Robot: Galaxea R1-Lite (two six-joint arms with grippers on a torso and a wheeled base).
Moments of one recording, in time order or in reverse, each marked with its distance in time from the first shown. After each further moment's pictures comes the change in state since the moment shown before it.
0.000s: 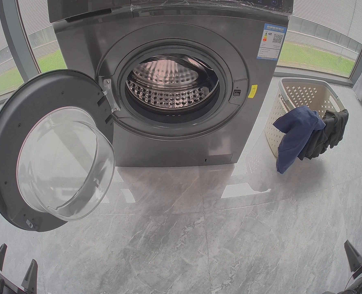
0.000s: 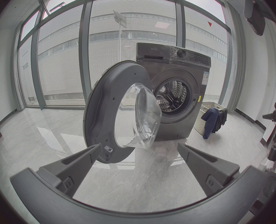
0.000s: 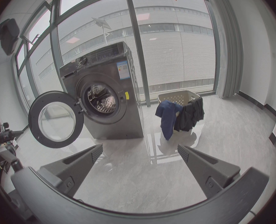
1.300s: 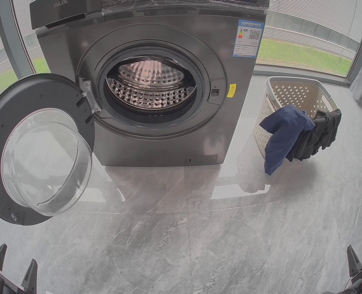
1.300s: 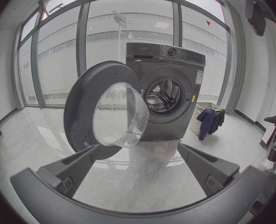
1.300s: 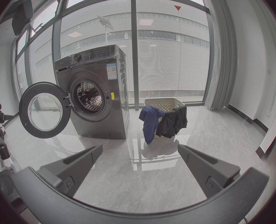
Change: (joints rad) left arm 0.000 0.000 0.000 0.000 0.001 -0.004; right arm -0.055 -0.195 0.000 0.141 -0.053 -0.112
